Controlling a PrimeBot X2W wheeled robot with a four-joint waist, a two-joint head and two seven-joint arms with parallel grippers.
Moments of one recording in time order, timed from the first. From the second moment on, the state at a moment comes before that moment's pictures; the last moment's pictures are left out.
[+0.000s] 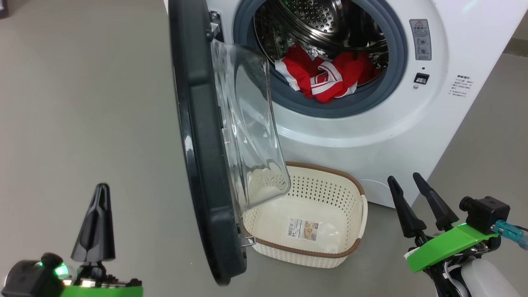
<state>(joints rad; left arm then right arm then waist) -0.01 0.09 -0.02 -0.11 -0.31 -0.13 -0.25 -0.22 -0.27 0.21 0.31 0.61 0.13 -0.25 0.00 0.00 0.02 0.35</state>
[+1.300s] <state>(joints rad) -0.03 0.16 -0.40 -0.34 -0.33 -0.13 -0.26 -0.20 -0.25 0.21 0.31 0.61 0.13 -0.25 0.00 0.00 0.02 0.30</state>
